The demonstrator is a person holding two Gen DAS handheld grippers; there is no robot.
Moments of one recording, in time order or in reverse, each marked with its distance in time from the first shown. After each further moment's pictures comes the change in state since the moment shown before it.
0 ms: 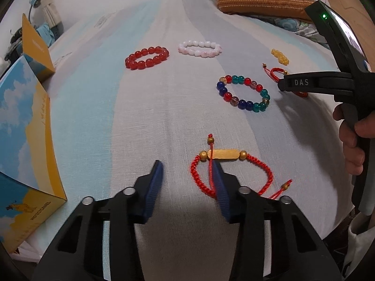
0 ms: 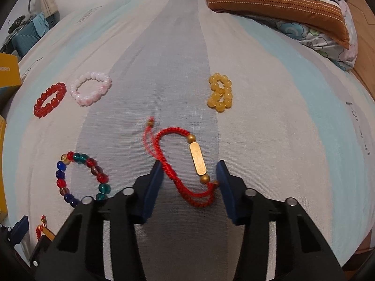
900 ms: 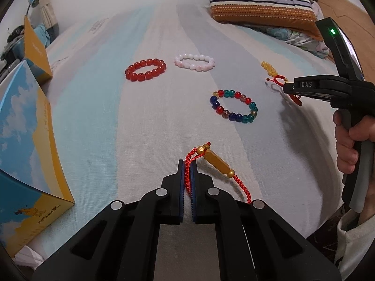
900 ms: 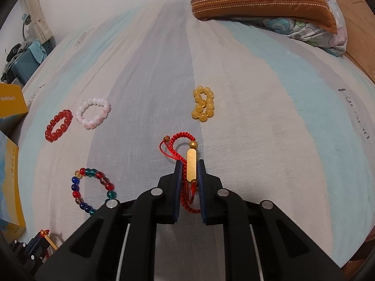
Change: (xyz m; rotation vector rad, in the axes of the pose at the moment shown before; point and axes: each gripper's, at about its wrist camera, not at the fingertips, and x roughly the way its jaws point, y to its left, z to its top) left arm -0.020 0.009 0.006 -0.009 -0.039 -0.068; right arm -0.030 -0.024 0.000 0.119 -0.056 0.060
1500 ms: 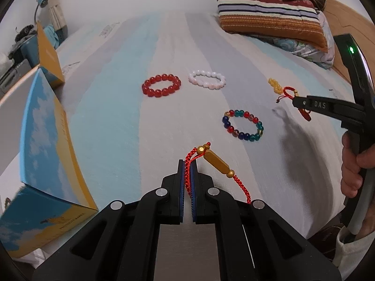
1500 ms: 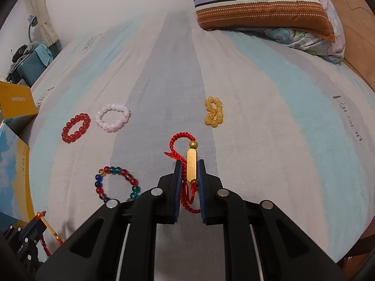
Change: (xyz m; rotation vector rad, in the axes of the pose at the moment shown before) left arm -0.026 0.016 0.018 -0.032 -0.030 0.029; right arm -0.033 0.016 -0.001 -0.008 -0.038 0.011
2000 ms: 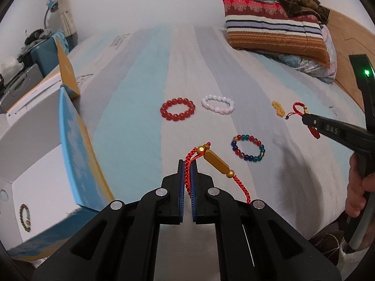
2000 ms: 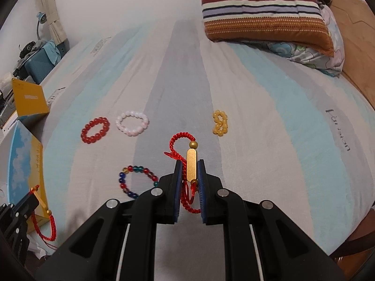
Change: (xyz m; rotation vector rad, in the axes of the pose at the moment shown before) left arm -0.043 0.020 0.024 -0.030 -0.057 0.029; right arm -0.049 0.023 0.007 -0.045 -0.027 0.001
